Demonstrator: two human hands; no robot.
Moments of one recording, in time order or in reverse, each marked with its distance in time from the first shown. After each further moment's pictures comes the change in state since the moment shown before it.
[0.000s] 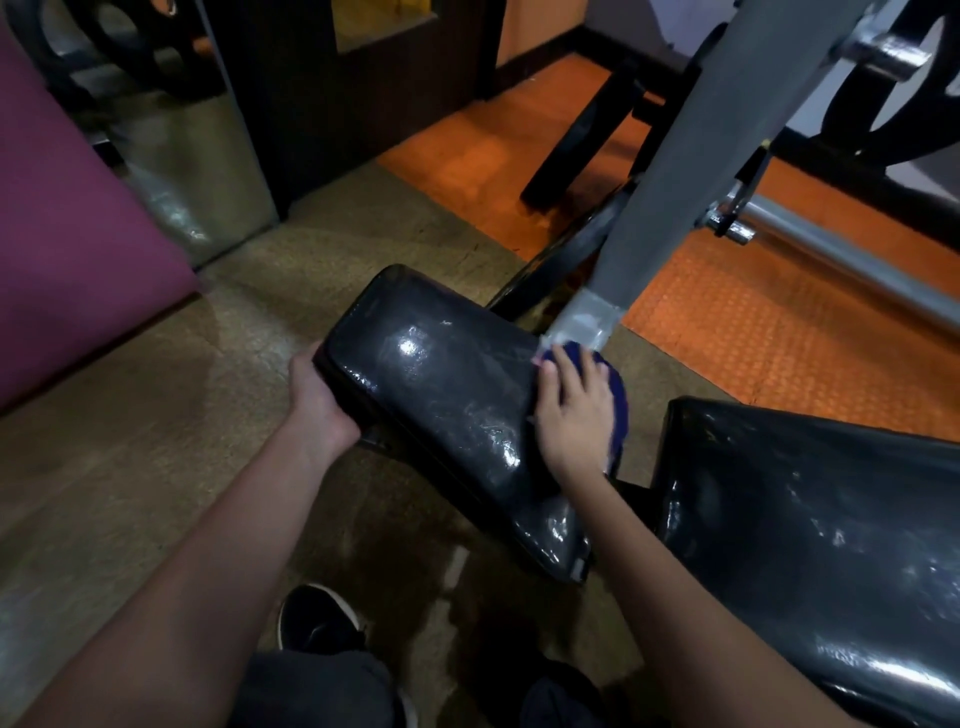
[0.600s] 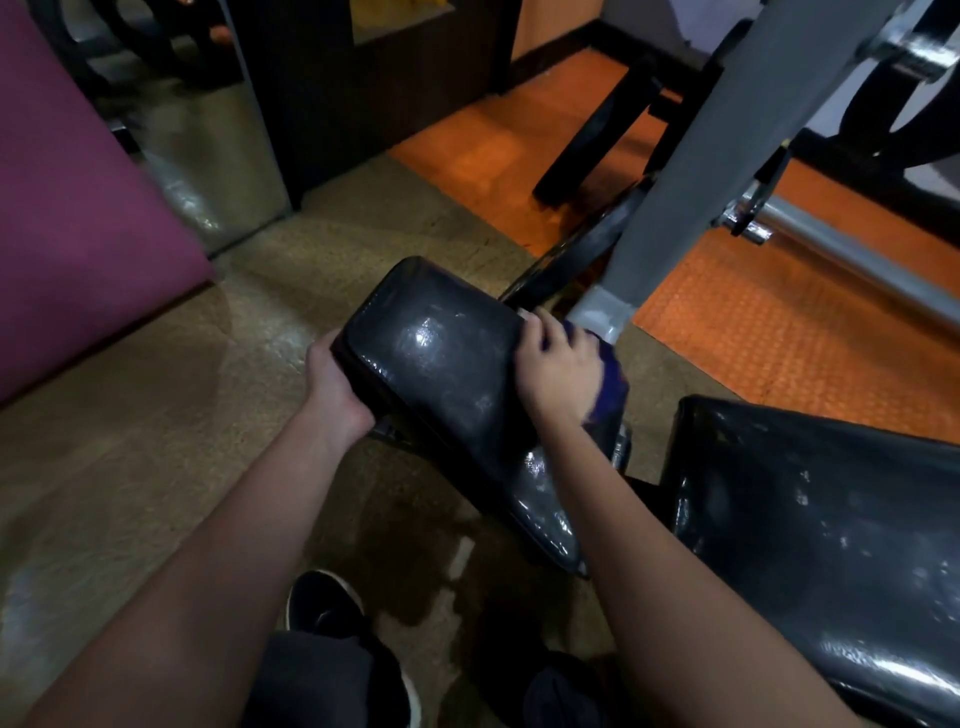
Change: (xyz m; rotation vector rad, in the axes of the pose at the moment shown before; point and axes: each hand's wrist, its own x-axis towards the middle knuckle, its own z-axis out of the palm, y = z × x) left_hand -0.005 0.002 0.005 -0.037 -0.012 -0.021; right_hand 0.030 -0.045 0.025 -0.061 0.051 0.128
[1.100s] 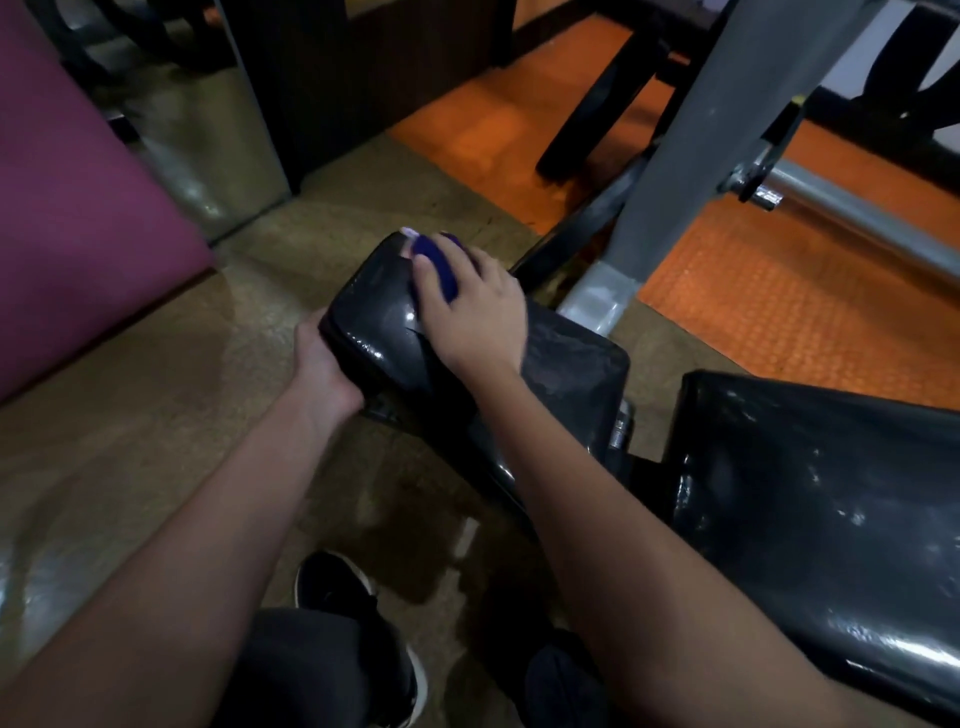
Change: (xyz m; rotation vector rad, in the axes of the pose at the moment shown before) left_hand -0.008 0.001 0.004 0.042 0.016 0.017; right_hand -0.024 -0.058 0.017 0.017 -0.047 -0.469
